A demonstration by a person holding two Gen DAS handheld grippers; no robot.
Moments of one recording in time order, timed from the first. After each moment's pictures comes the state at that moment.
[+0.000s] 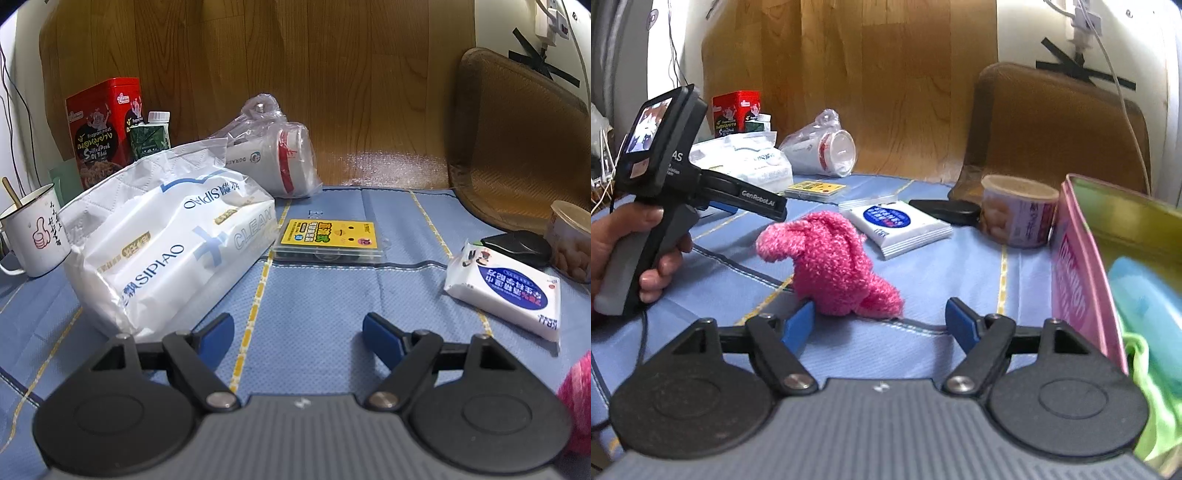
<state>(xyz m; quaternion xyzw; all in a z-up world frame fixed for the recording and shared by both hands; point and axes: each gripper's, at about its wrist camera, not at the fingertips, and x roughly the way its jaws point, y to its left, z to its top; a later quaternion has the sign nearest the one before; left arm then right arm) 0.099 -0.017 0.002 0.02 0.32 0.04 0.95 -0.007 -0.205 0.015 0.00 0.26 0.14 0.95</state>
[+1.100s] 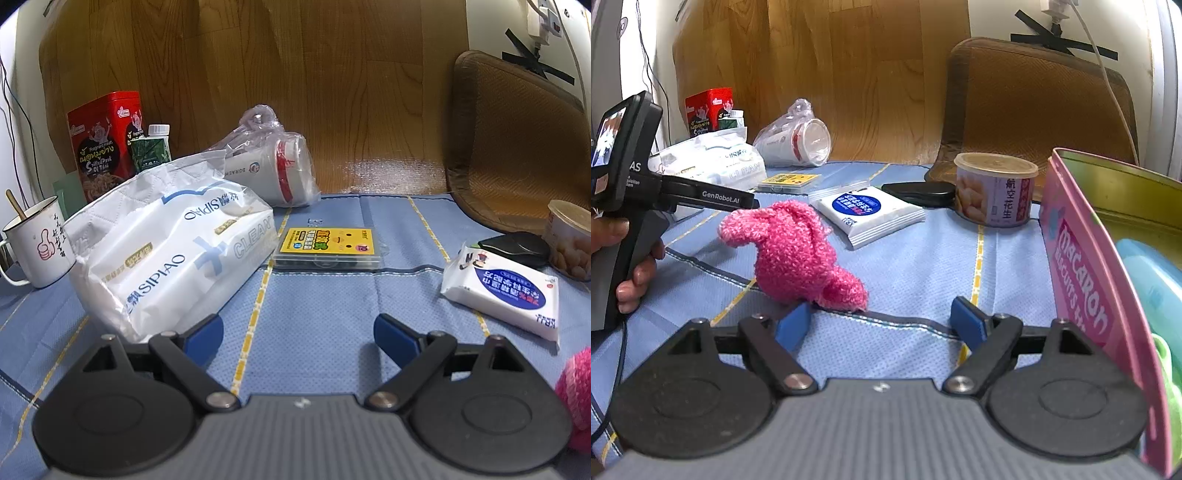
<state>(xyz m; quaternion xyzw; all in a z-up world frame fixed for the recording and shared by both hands) 0.098 -0.019 0.005 0.03 0.31 0.04 0.95 0.006 -0.220 0.010 0.02 0.29 0.12 0.95</state>
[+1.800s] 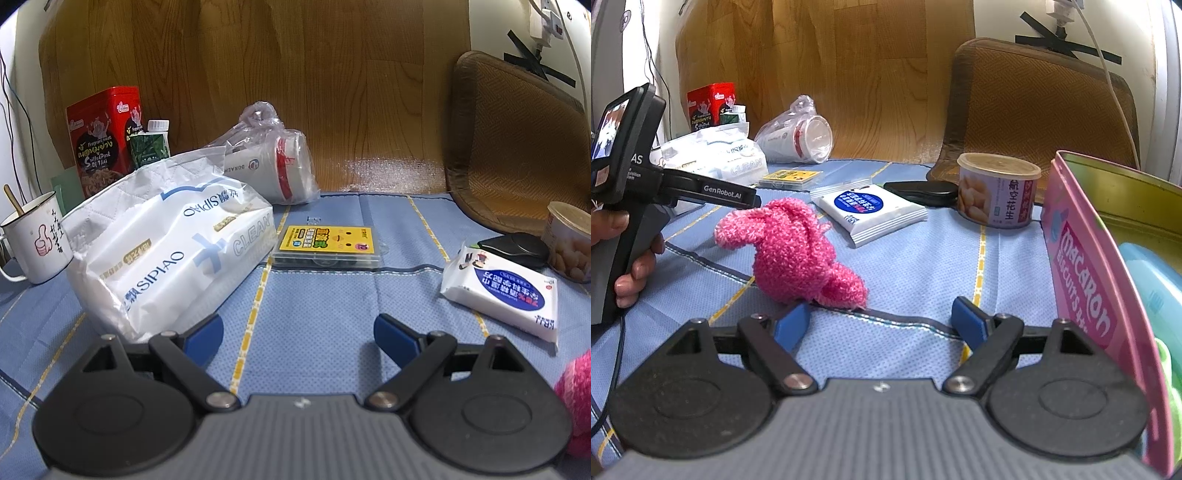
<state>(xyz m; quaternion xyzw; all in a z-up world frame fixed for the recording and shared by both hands) 0.098 -0.017 0.003 0.02 0.31 0.04 0.95 0.007 -0.215 0.009 0.01 0.29 0.12 0.95</state>
